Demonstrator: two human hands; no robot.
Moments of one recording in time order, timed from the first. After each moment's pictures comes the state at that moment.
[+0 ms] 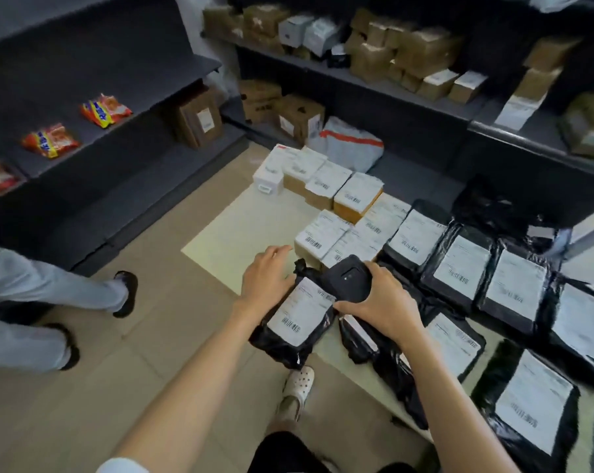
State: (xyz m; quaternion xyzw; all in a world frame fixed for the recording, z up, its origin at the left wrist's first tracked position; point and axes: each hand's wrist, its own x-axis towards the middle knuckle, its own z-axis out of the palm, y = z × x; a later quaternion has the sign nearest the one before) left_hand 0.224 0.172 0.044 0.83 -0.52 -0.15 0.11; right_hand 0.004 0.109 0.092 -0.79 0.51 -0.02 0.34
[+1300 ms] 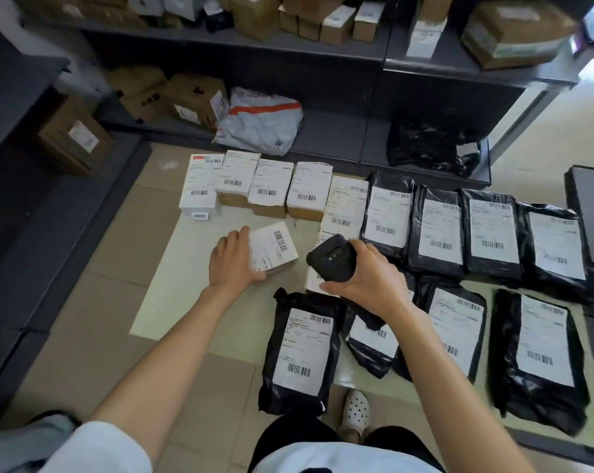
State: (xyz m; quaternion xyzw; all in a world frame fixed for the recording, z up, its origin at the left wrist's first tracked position) left_hand 0.332 0.011 -0.013 0.75 -0.64 -0.15 0.01; right_hand 0.071 0.029 0.073 -0.68 0.66 -0.04 0.32
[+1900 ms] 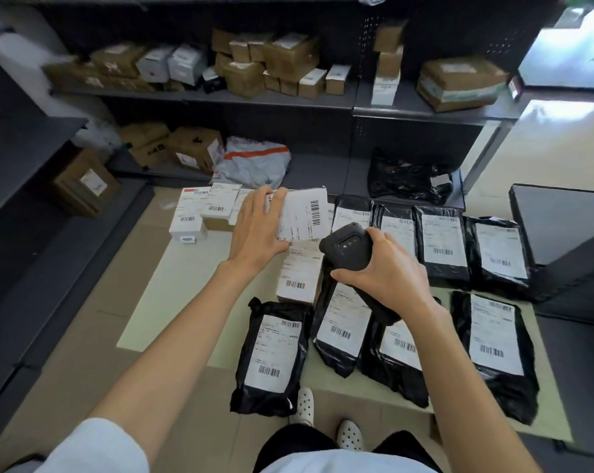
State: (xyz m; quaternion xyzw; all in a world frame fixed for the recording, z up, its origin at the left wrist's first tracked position) left_hand 0.215 0.000 0.095 0.63 -0.76 0.06 0.14; right_hand -0.021 0.071 0.146 -0.68 0.68 -0.13 0.24
